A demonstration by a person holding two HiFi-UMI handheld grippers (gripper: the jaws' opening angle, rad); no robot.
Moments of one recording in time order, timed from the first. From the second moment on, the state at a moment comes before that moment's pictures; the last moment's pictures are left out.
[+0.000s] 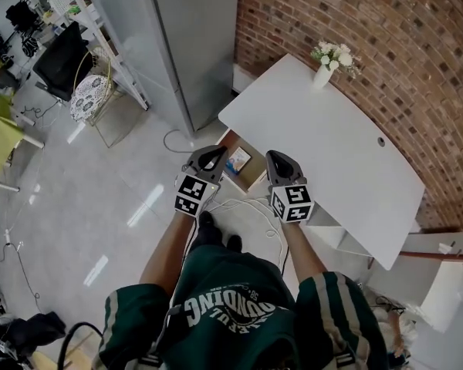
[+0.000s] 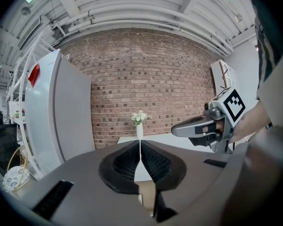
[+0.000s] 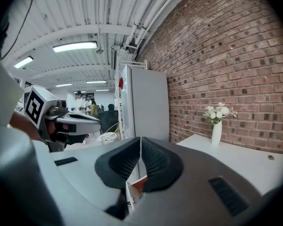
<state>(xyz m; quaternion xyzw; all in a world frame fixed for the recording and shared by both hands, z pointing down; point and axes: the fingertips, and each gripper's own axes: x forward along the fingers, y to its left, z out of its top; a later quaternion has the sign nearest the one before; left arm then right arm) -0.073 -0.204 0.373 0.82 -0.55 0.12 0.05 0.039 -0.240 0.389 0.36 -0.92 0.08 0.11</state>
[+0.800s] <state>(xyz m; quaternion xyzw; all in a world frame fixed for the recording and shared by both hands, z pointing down) -0.079 -0.195 0.377 0.82 -0.55 0.12 0.06 0.038 -0.227 0.393 0.36 -0.92 0.08 0.12</state>
